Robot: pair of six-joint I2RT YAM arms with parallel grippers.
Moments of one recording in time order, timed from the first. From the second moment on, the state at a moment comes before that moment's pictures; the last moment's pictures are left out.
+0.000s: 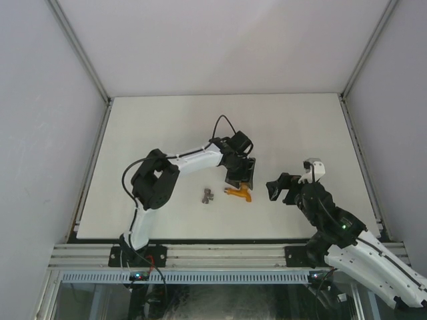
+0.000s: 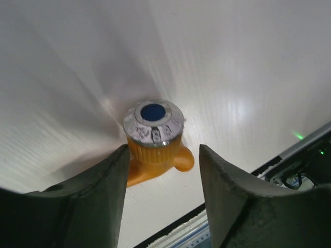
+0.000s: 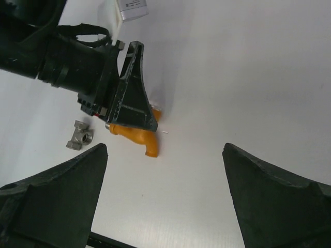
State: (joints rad) left arm -0.82 2.14 1.62 -0.67 0.28 -0.61; right arm 0.76 0.47 0.50 -0.50 0.39 0.60
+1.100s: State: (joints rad) left arm -0.67 0.60 0.51 -0.37 -0.36 -0.68; right arm 0.99 1.16 0.46 0.12 0.00 -0.01
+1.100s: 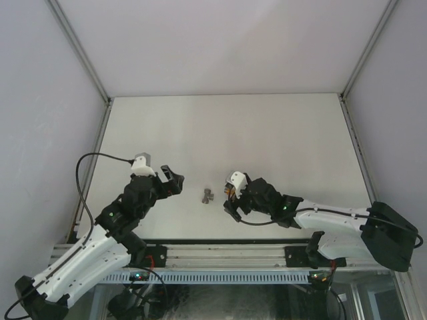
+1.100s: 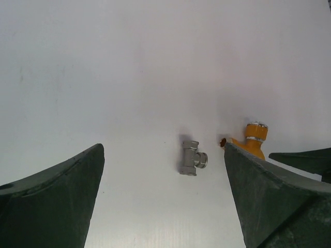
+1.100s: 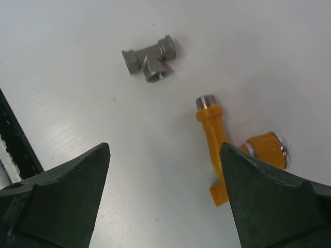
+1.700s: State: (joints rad) left arm -0.66 0.54 0.45 -0.45 -0.37 -0.72; right arm 0.99 1.52 0.63 0.29 -0.13 -0.17
